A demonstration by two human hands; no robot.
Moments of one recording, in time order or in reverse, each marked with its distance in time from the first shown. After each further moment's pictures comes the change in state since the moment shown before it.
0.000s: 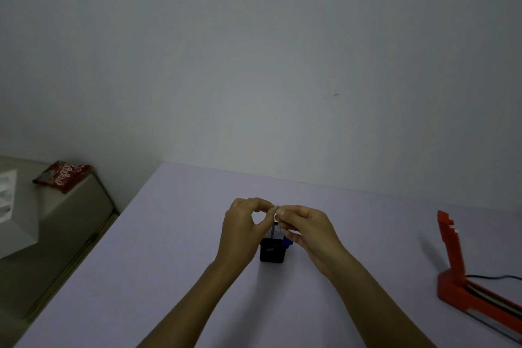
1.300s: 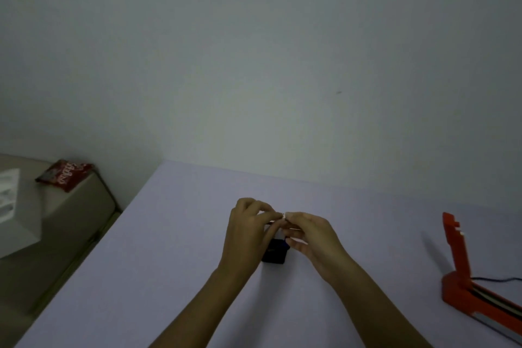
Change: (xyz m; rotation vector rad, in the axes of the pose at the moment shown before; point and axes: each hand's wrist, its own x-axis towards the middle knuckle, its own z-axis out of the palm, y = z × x) left_hand 0.001 -0.022 0.023 0.286 0.094 0.354; right_hand 0.005 0.008 -0.009 0.133 0.011 0.118
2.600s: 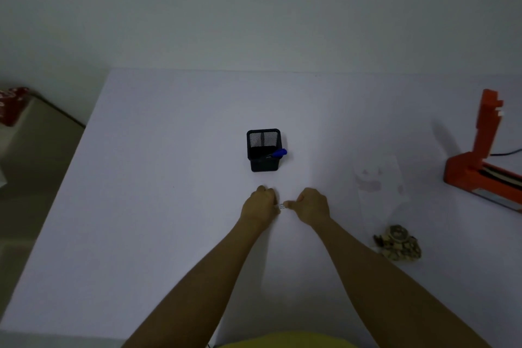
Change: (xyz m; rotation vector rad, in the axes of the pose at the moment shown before) left_hand -0.120 -0.052 0.160 0.032 -1.038 -0.401; right_hand 0.087 0.219 -0.074 -0.946 0.199 0.355
